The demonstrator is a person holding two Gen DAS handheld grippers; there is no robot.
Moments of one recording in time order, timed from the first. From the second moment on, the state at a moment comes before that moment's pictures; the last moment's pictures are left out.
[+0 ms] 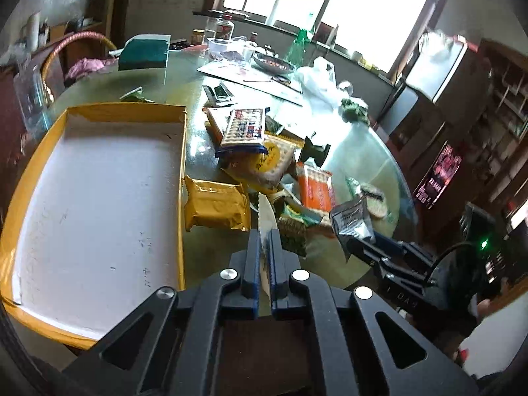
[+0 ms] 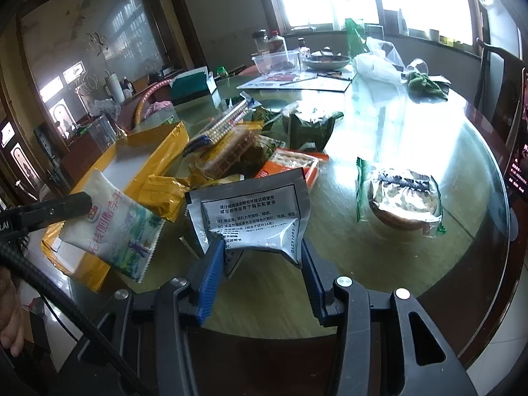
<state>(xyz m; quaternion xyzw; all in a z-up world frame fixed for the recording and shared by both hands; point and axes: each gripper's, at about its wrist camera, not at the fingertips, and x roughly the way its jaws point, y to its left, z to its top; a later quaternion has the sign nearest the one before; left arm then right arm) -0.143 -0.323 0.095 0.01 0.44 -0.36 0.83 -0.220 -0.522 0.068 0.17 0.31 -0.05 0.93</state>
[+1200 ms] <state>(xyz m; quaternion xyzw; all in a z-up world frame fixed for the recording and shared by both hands) -0.076 -0.146 0.074 -0.11 0.43 -0.17 0.88 -0.086 -0.330 0.075 -0.01 0.37 0.16 0.91</state>
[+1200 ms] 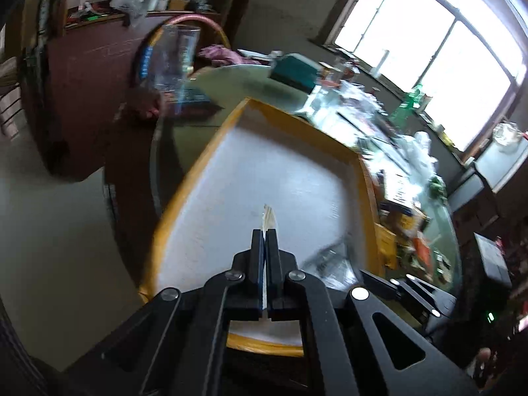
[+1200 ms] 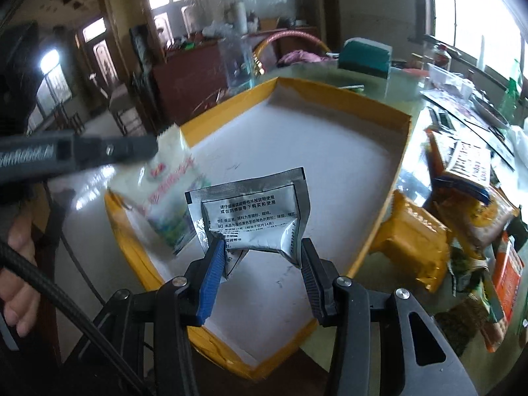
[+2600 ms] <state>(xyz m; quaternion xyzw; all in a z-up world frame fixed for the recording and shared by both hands) -0.145 -0.329 0.092 0.01 0.39 -0.24 0.89 -0.192 -0.504 0.070 0.24 0.30 0.04 0.92</state>
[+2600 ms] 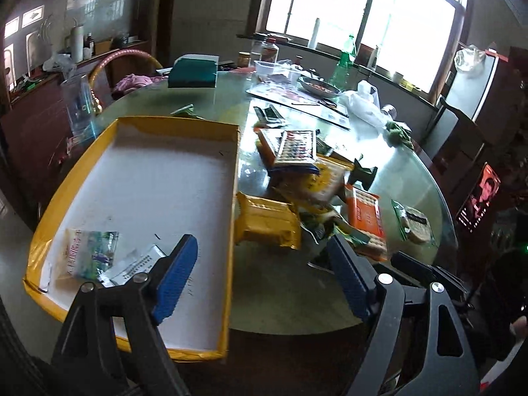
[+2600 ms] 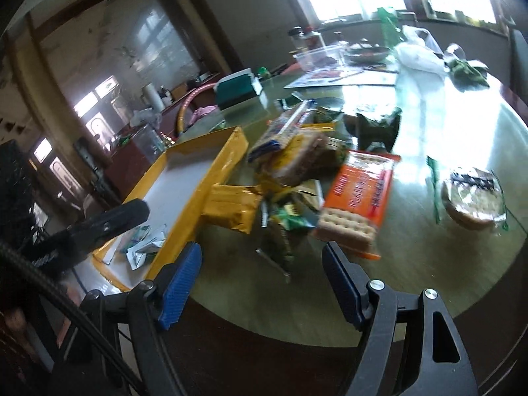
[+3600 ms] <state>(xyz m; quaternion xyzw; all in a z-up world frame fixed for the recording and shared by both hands) -0.145 -0.348 0.079 0.00 0.40 -0.26 0.88 -0.198 -0.538 0.061 0.26 0.31 0.01 0.91</state>
